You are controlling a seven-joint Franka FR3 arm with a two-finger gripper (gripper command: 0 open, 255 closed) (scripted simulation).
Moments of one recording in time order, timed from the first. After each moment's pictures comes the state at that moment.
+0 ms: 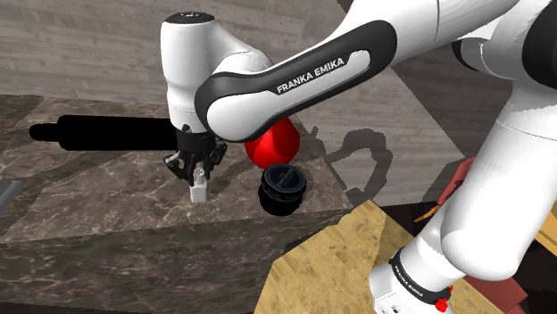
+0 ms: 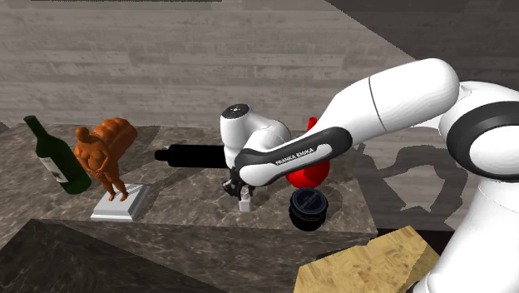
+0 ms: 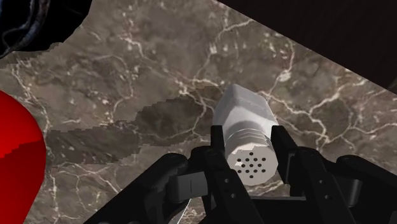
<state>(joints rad) 0.16 0.22 0.60 -2.00 -0.24 2.18 0.80</state>
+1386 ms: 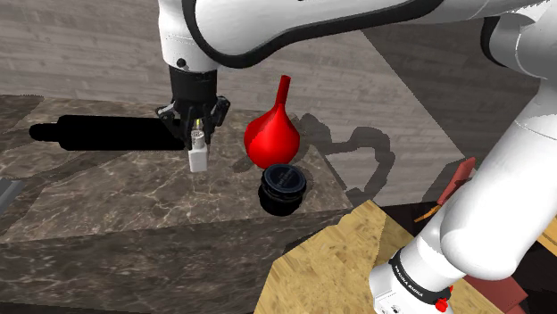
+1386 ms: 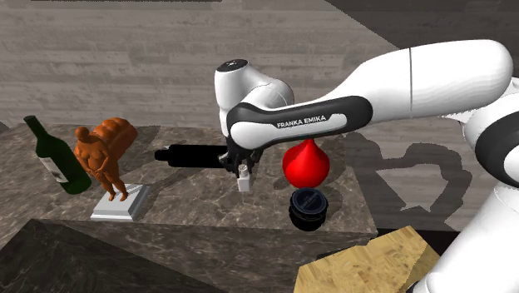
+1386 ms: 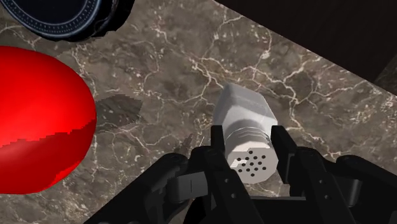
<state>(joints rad) 0.14 0.11 0.62 -1.83 -0.15 1.94 0.73</state>
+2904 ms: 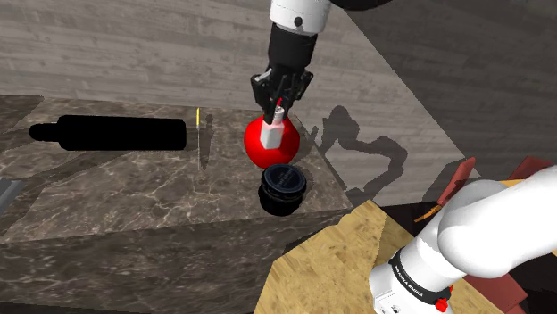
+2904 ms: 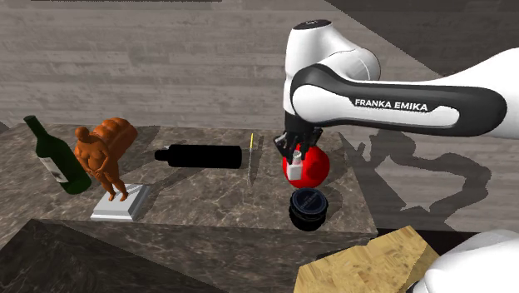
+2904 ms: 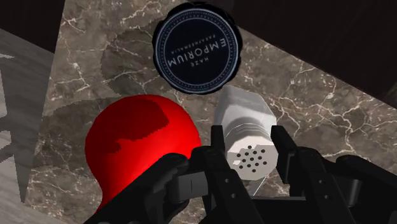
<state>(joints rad) 0.08 -0.41 0.44 -2.13 0.10 1.79 0.39</state>
